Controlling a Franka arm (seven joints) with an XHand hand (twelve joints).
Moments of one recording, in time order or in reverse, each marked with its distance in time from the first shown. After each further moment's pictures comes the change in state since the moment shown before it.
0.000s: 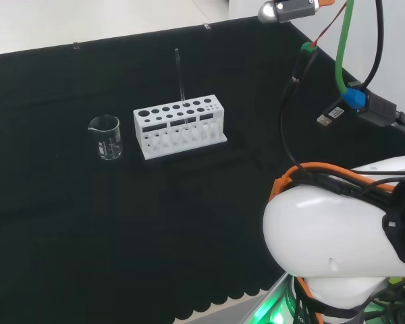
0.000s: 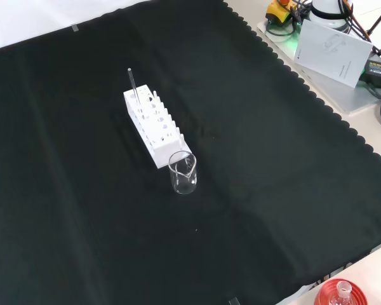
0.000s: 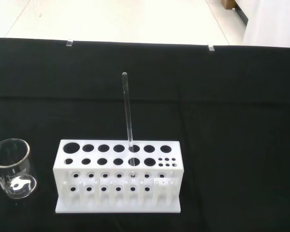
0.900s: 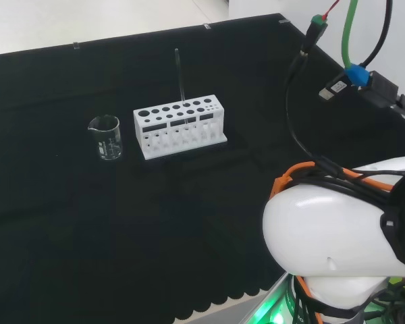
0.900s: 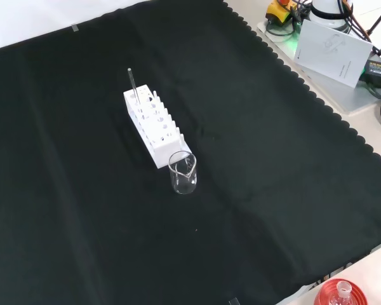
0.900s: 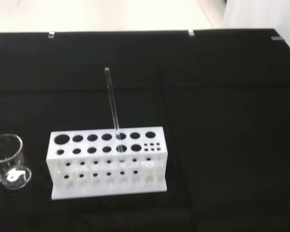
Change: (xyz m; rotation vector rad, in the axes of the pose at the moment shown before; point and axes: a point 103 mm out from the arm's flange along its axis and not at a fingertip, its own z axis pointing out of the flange) arm -0.012 -0.024 -0.034 0.067 0.017 0.074
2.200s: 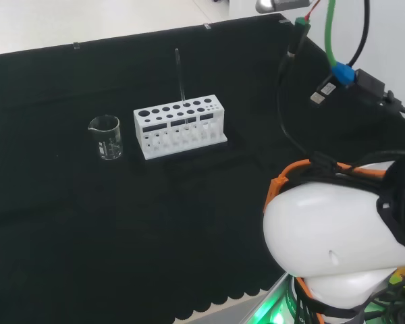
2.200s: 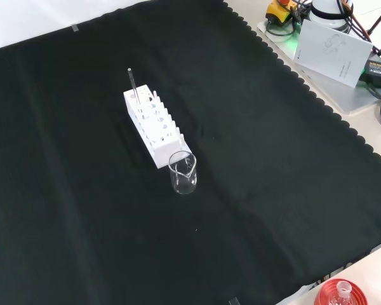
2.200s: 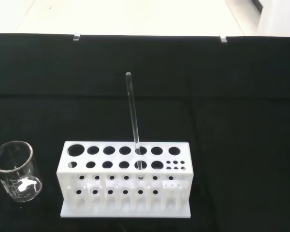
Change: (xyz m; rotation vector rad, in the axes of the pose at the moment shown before) arm 0.008 0.066 0.040 -0.026 0.015 -0.105
